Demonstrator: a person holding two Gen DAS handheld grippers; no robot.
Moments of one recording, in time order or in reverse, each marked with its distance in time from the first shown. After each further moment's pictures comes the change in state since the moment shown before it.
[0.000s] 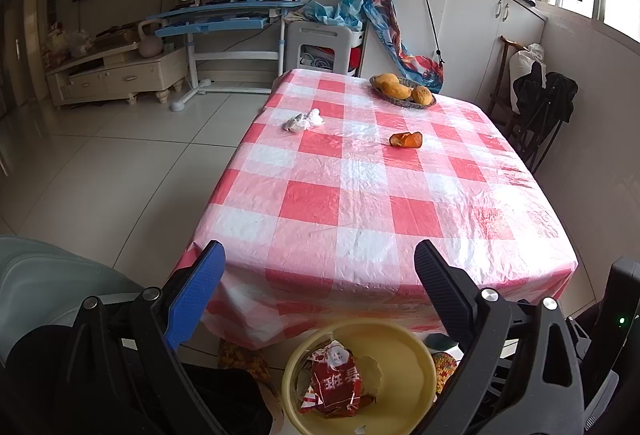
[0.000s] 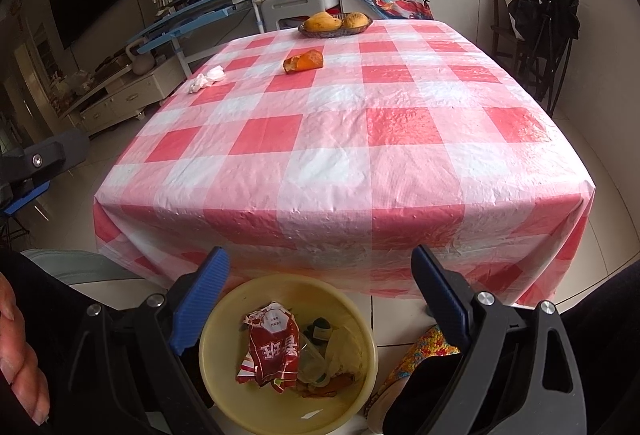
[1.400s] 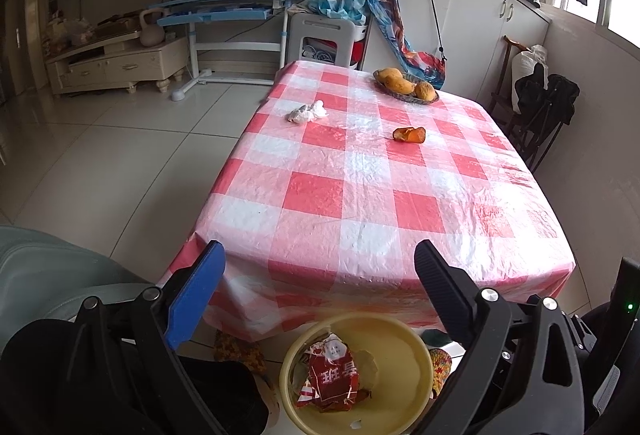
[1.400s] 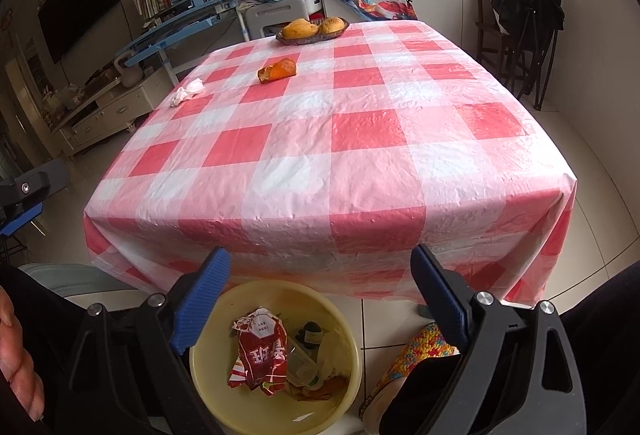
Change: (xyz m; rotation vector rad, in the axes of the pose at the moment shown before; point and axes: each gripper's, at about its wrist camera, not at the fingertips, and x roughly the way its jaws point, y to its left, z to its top) left arm 0.003 0.005 -0.004 -0.021 0.021 -0.008; right arm -0.005 -0.021 0.003 0.044 -0.017 -0.019
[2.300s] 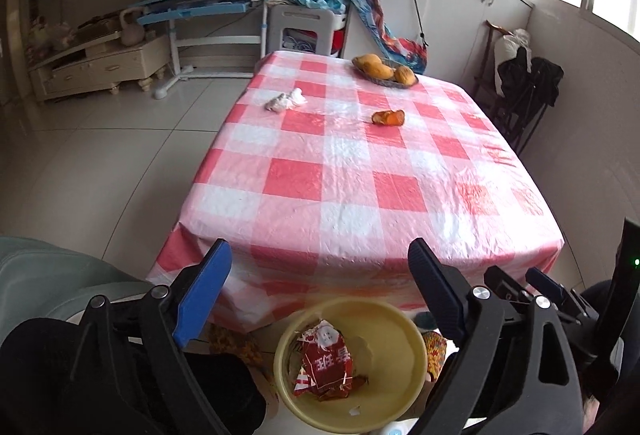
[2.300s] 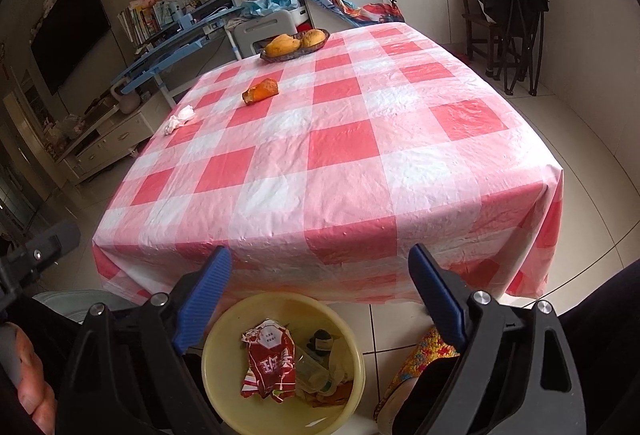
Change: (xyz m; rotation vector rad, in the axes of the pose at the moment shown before) left arm -0.006 -0.005 -0.005 0.035 0.028 -0.042; right arm -0.007 -0.024 0.007 0.086 -0.029 0.035
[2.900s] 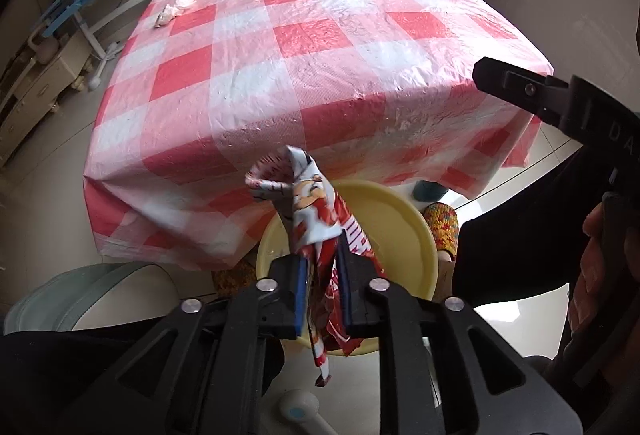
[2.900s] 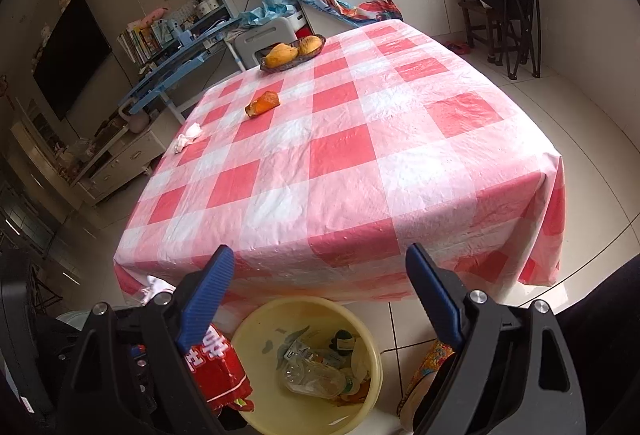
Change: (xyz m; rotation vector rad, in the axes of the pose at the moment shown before) left arm 0.049 -0.057 -0.059 0.364 0.373 -0.073; right arm -0.004 -0.012 0.007 0.086 -0.007 0.065
